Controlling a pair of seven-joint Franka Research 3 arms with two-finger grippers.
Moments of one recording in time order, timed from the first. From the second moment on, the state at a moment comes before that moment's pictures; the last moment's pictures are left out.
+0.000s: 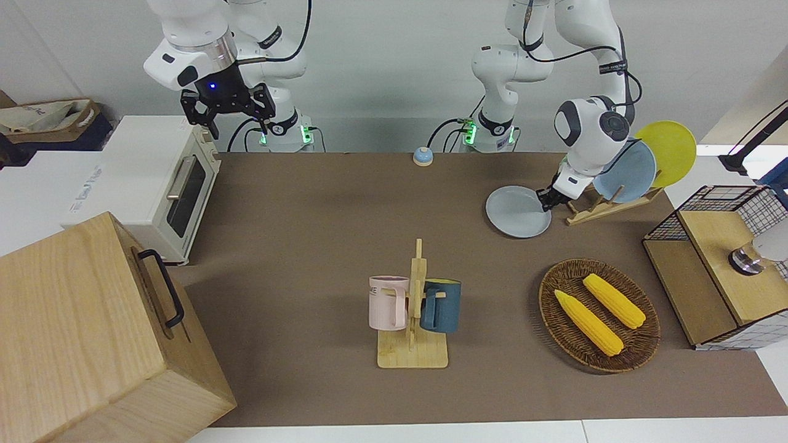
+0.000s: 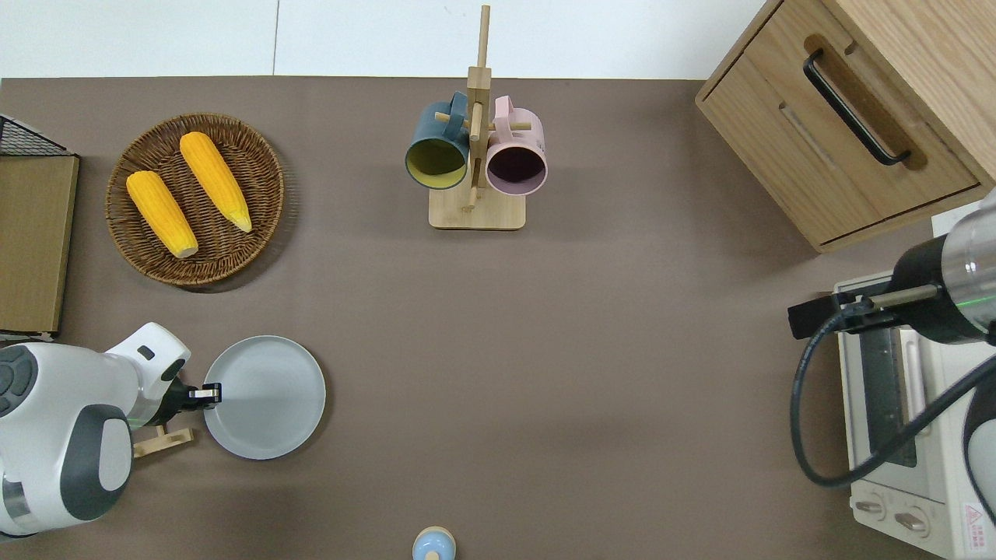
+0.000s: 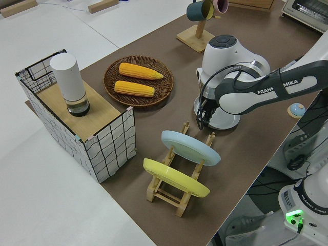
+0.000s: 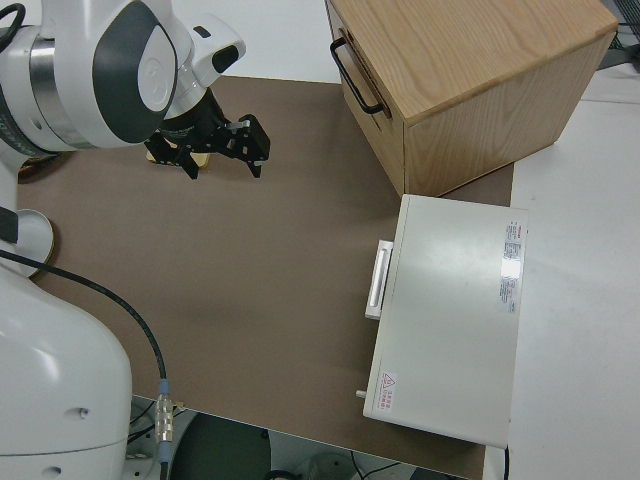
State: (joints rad) left arm -0.09 -0.08 0.20 -2.48 -0.02 2.29 0.03; right arm 0.02 -0.01 0.11 -1.48 0.00 1.39 0.02
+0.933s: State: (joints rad) left arm -0.12 -0.07 0.15 -2.47 -0.02 2.30 -0.14; right arm 0.02 -0.01 0.11 -1.48 0.00 1.39 0.02
